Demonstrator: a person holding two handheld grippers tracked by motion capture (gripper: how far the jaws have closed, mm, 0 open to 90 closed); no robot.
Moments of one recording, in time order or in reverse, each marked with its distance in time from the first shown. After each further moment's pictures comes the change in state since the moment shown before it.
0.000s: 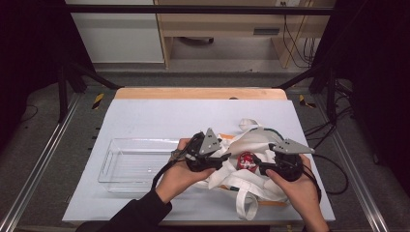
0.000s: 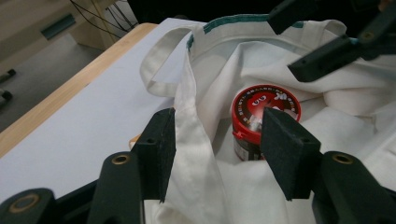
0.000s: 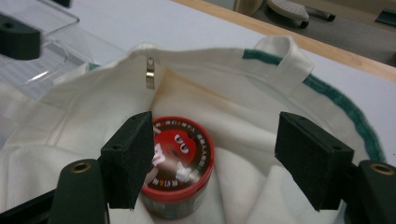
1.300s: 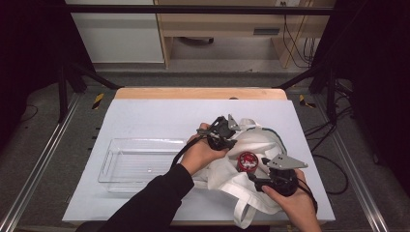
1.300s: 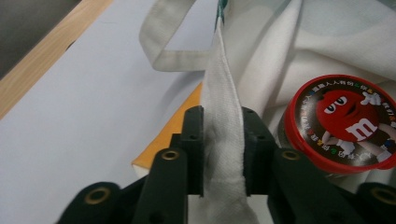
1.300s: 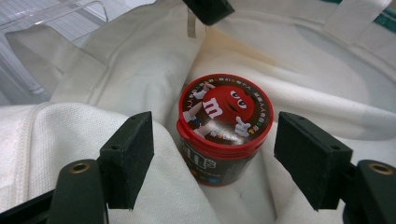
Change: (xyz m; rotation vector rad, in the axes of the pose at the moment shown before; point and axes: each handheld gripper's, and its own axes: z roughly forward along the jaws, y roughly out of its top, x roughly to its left) left arm 0.030 0.025 0.071 0.258 -0.003 -0.015; right arm 0.023 -0.027 -0.001 0.033 0.087 -0.033
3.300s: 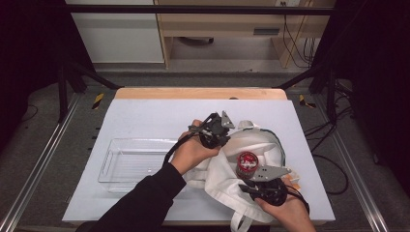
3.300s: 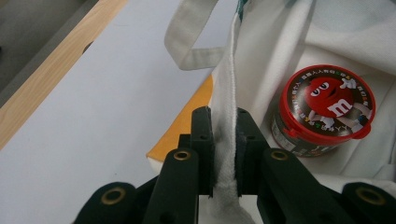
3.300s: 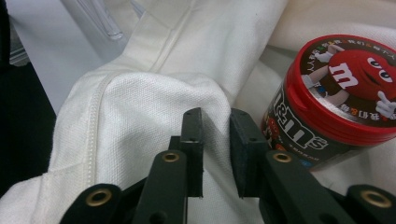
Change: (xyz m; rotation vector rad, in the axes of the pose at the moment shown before) left arm 0.006 0.001 -0.031 0.010 0.003 0.025; right arm 0.028 -0.011 0.011 0.128 0.224 -0.105
